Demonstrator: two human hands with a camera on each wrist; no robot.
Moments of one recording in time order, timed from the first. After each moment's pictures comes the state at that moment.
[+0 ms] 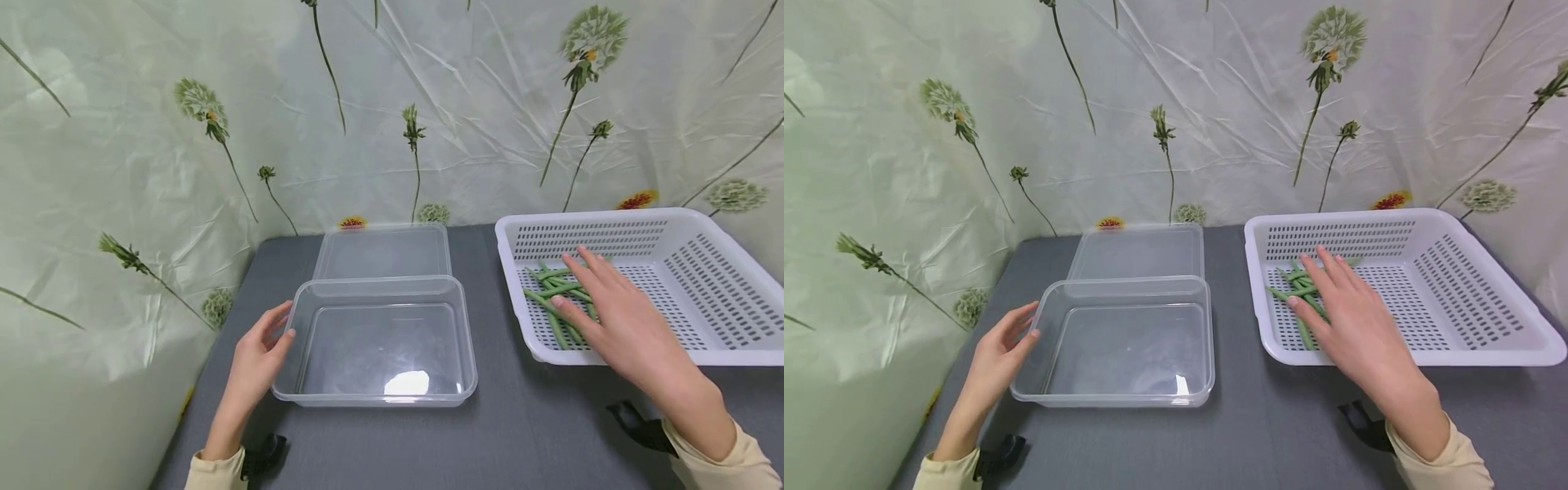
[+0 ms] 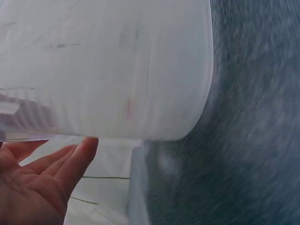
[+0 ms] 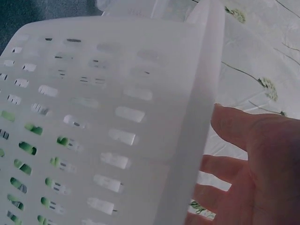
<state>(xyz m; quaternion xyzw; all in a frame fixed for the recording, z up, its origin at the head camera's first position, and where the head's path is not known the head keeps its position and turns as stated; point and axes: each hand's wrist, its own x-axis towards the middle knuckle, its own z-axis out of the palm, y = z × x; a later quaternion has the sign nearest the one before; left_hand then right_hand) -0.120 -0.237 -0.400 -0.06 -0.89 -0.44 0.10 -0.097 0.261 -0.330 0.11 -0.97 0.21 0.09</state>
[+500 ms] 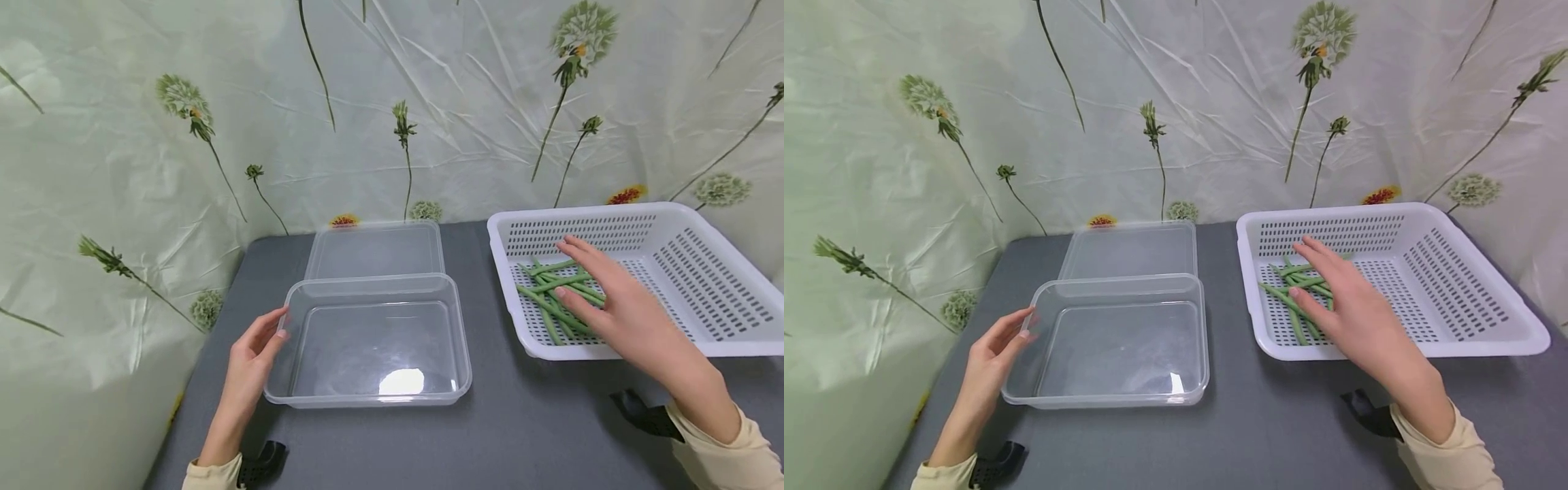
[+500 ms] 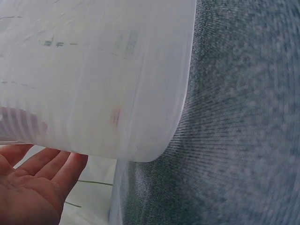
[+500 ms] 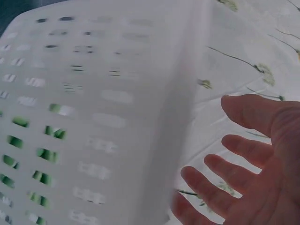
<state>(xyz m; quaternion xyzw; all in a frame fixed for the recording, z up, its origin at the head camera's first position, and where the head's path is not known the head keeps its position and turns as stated) -0.118 -0.234 -0.410 -0.05 -0.80 -0.59 0.08 -0.101 0.268 -0.324 0.16 -0.93 0.30 0.14</state>
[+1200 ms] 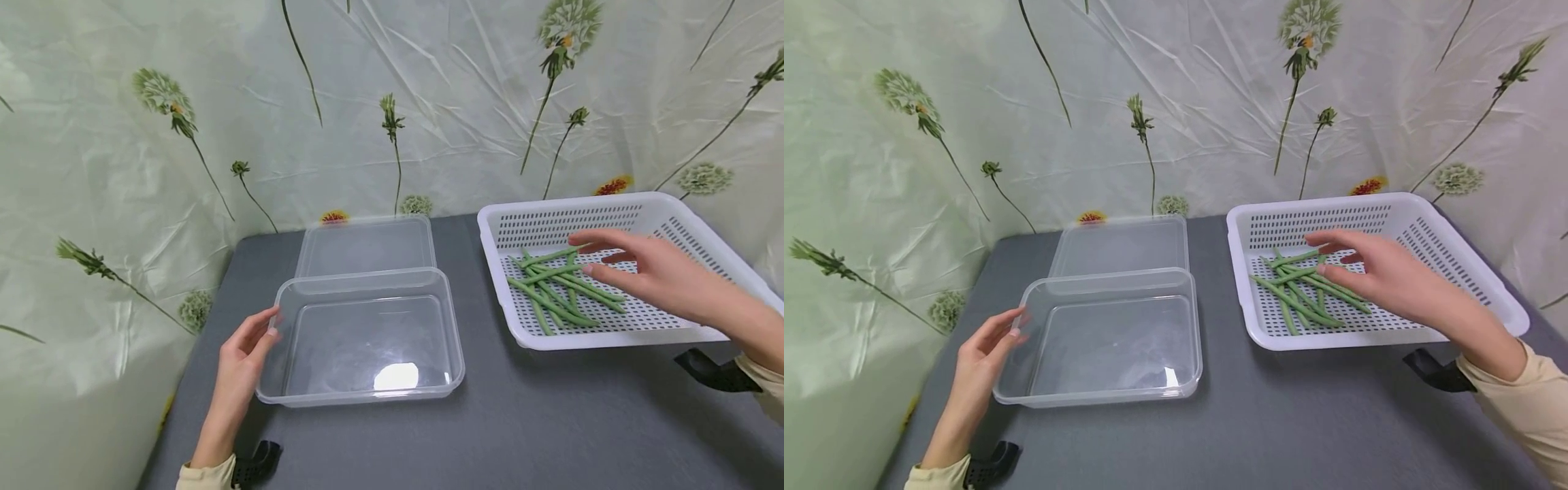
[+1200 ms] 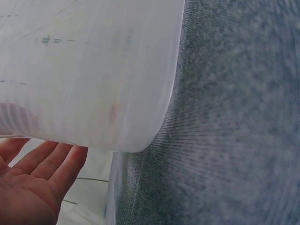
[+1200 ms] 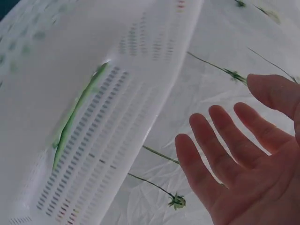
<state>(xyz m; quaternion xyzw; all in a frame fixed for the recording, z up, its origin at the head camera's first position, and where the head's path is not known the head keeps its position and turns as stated) -0.119 -0.232 -0.410 -0.04 -0.80 -0.59 0.08 -0.121 0.320 -0.296 0.18 -0.94 0.28 0.05</state>
